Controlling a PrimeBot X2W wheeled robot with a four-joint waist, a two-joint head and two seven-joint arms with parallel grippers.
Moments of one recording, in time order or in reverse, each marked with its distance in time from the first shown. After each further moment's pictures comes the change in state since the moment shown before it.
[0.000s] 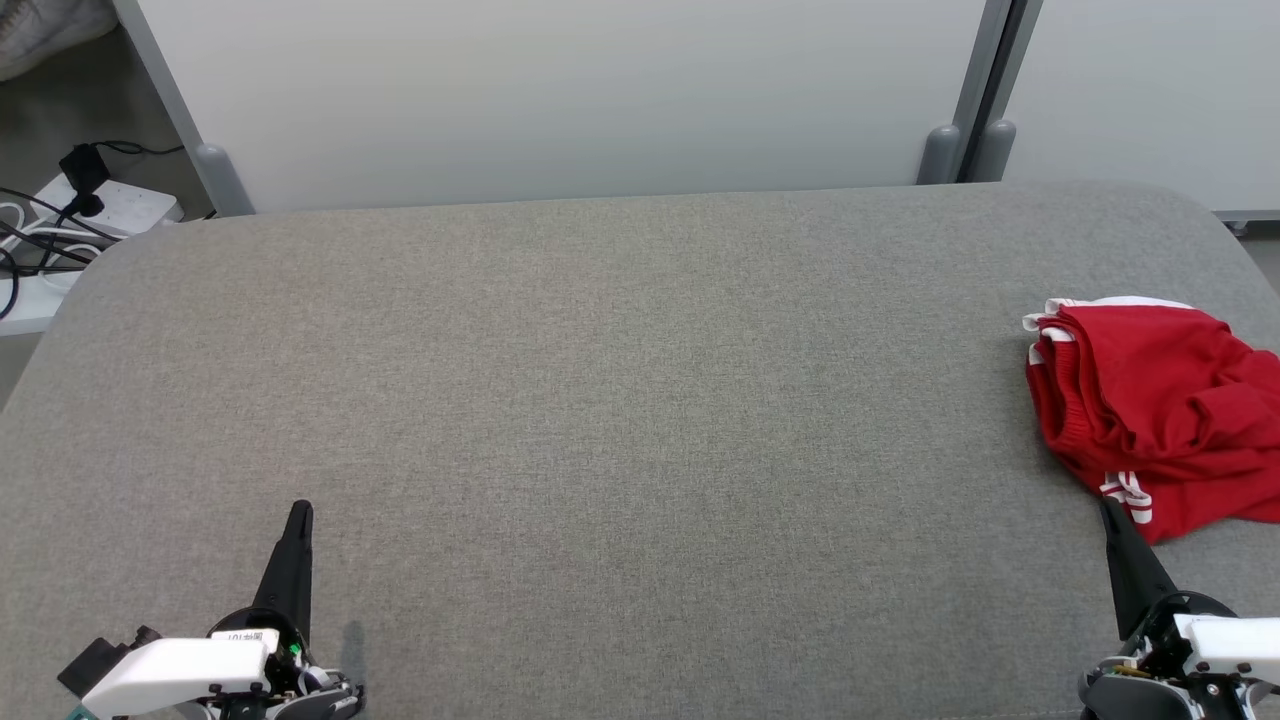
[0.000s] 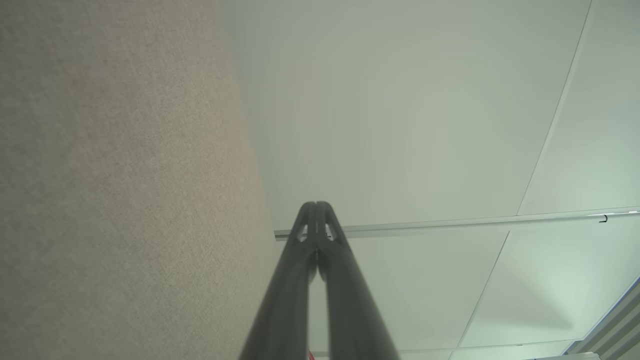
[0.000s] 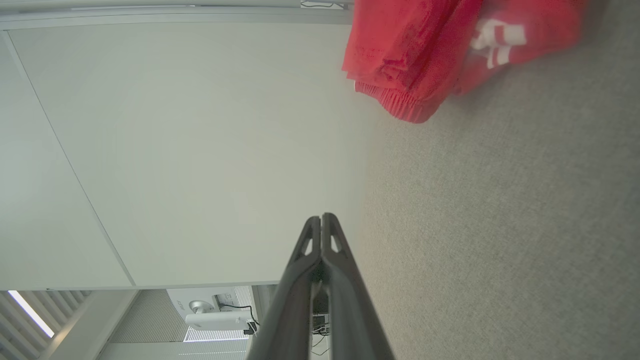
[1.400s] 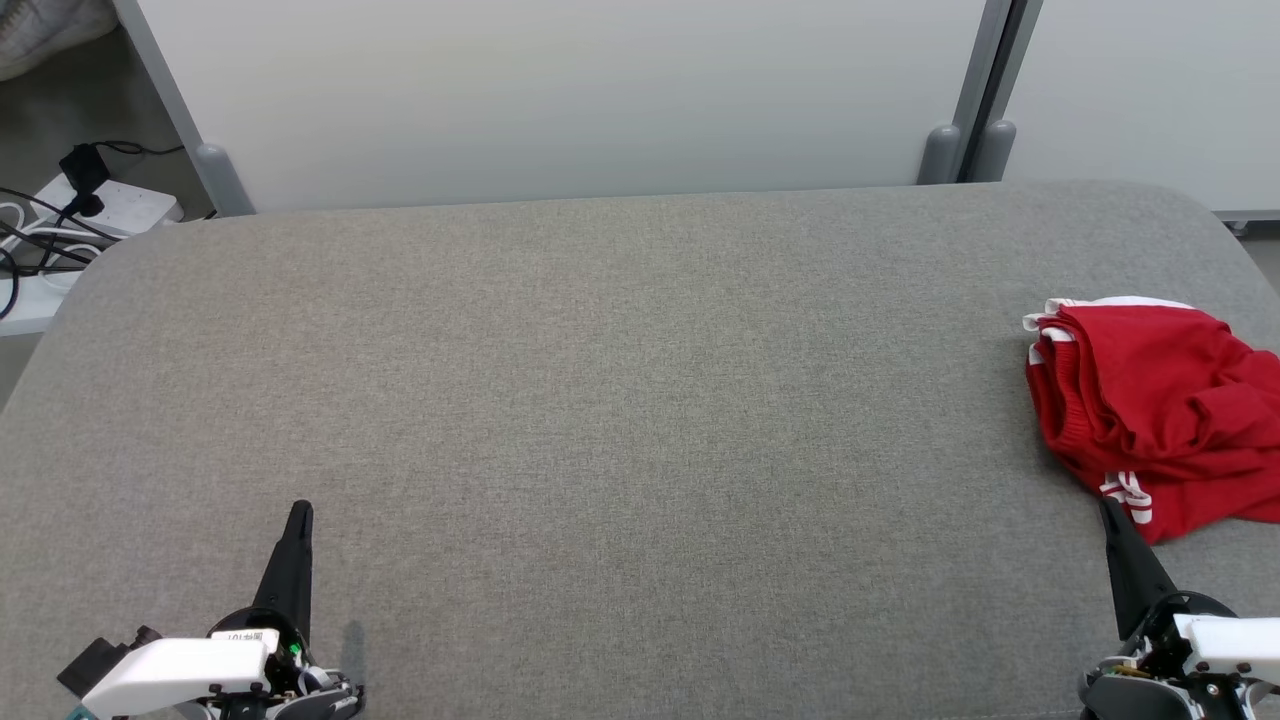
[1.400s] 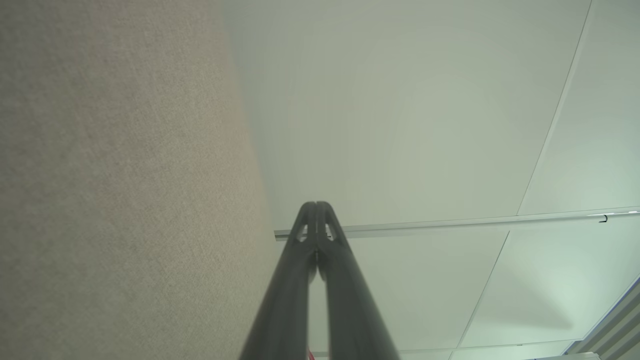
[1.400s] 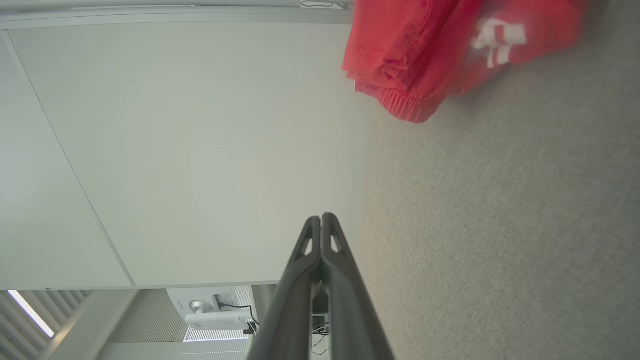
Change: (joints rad) left arm 0.000 0.000 0.000 0.000 0.000 0.000 0.000; right arm 0.000 0.000 0.000 0.000 0.000 0.000 0.000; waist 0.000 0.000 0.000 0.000
